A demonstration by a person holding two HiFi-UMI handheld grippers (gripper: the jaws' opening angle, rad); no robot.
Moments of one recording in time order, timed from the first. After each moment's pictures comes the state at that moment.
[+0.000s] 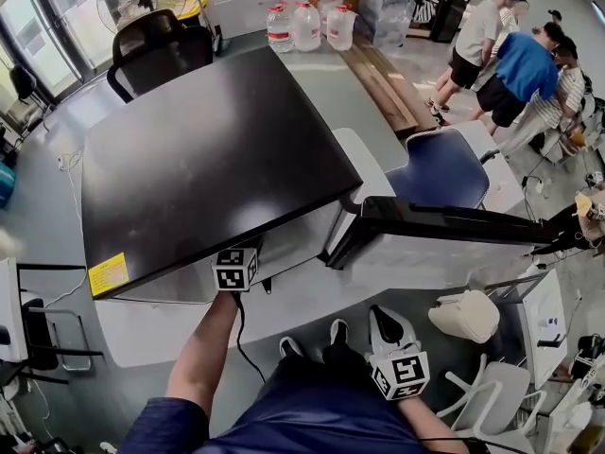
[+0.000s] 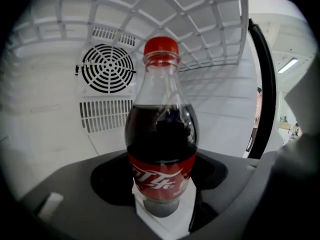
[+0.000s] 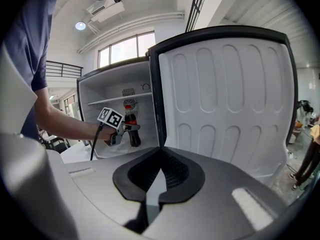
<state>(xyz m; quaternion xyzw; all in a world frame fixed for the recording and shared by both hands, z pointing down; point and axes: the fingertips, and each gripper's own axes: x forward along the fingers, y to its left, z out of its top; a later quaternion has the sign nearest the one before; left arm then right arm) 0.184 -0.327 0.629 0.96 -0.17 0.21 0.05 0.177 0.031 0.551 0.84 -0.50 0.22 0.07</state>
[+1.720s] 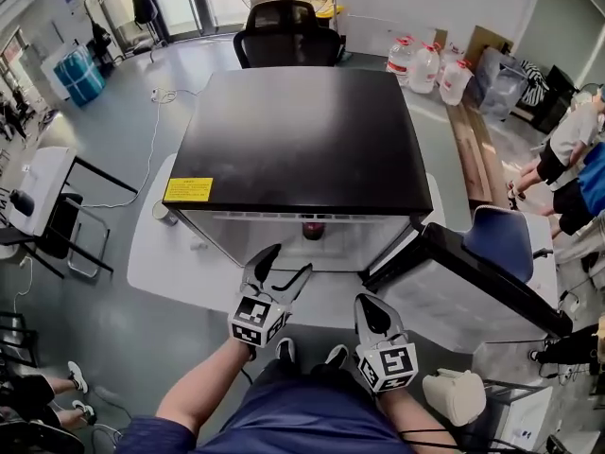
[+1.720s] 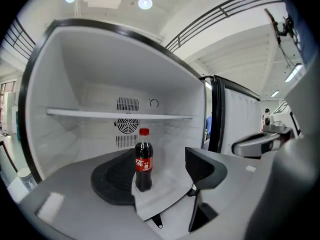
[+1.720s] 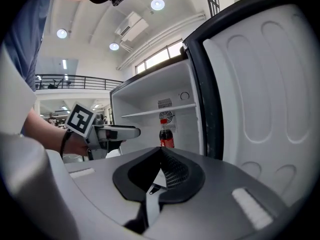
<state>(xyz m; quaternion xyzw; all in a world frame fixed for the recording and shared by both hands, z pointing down) 0.063 -0.215 0.508 0.96 -0.24 0.11 0.06 0.145 -0.076 0.515 0.70 -0.70 0.15 0.04</state>
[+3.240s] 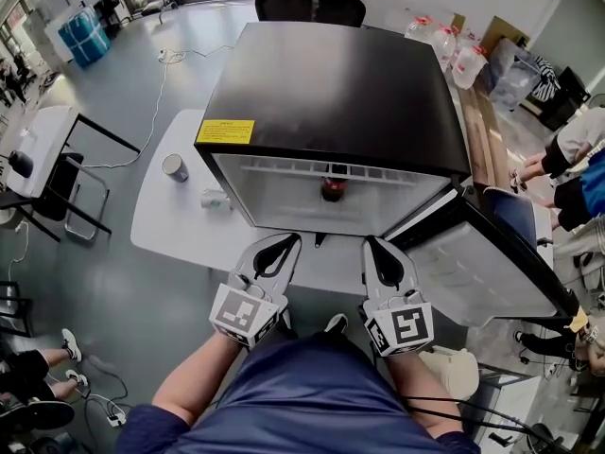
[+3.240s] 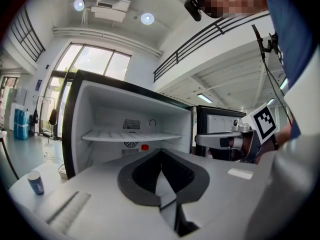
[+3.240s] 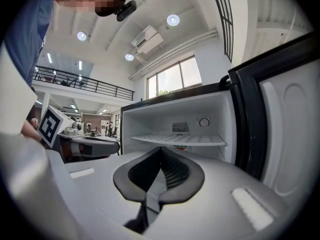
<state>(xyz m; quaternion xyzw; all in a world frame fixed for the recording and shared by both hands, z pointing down) -0.010 -0.178 0.441 0.97 -0.24 0.03 0.05 0.099 -0.120 0.429 0.68 -0.73 0.05 0.02</state>
